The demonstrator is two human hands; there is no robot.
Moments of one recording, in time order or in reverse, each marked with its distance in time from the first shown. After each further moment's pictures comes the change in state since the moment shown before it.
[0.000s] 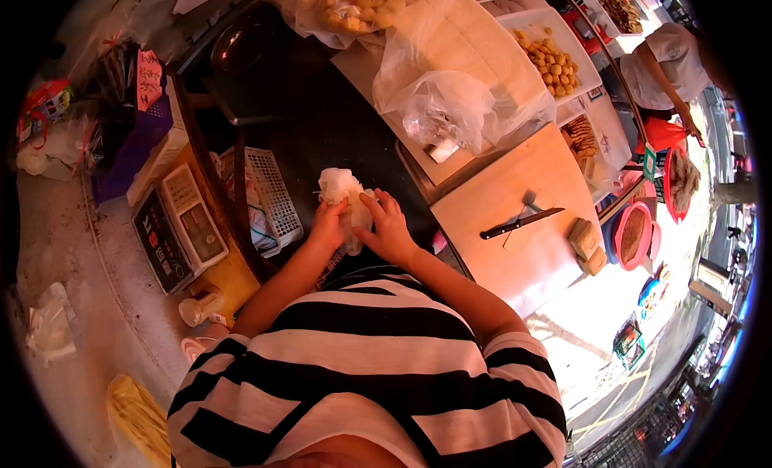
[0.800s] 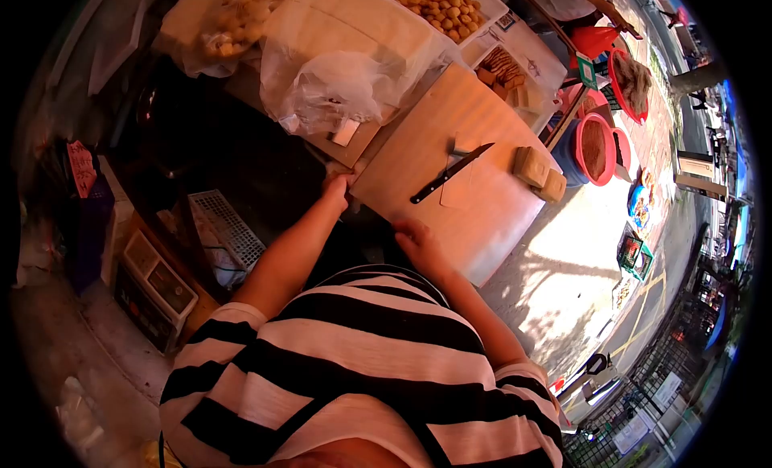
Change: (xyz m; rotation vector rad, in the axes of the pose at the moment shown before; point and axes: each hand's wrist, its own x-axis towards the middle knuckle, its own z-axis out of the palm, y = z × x) left_hand 0.104 -0.149 0.102 0.393 0.098 -0.311; right_hand -0.146 0.052 -0.115 0.253 0.188 0.493
